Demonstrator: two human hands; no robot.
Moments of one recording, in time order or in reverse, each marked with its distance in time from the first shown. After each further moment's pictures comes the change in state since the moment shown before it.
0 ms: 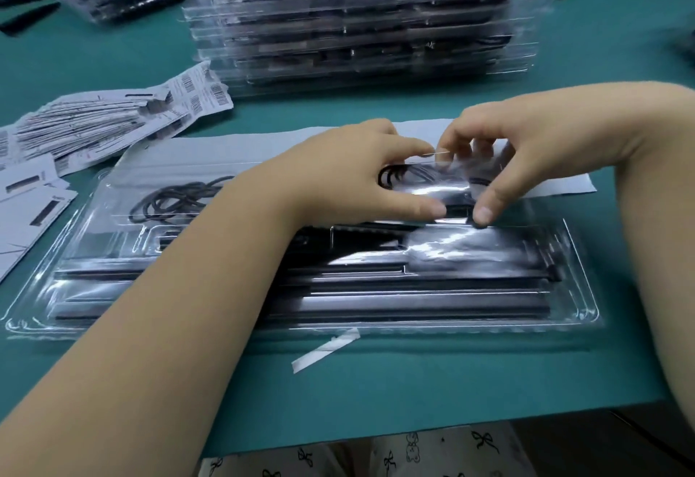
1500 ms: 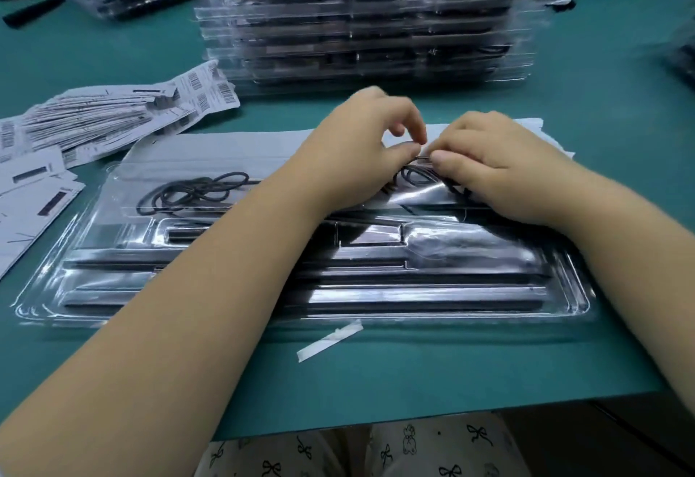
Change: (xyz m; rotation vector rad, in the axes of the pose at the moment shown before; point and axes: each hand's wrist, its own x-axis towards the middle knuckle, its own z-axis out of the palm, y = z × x) left_hand 0.010 -0.002 0.009 -0.229 0.372 -0.004; right_hand 0.012 0.001 0.045 -0.138 0.549 -0.127
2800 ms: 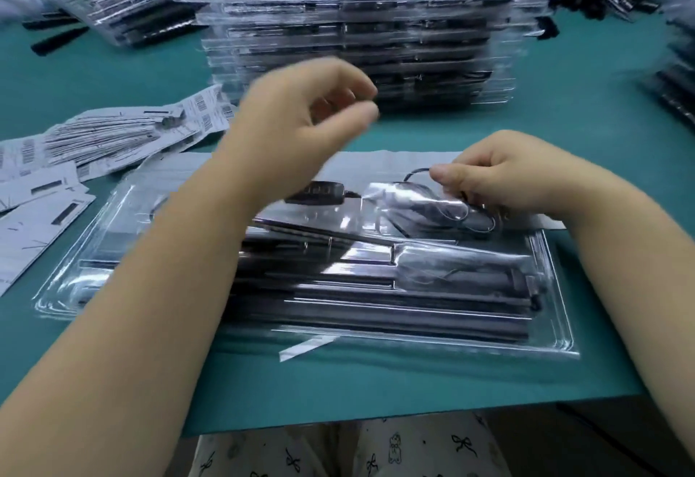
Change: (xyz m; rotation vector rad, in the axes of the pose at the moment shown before) left_hand -0.023 0.016 -0.044 -0.036 0.268 0.076; right_hand -0.010 0.013 -0.019 0.335 -0.085 0.252
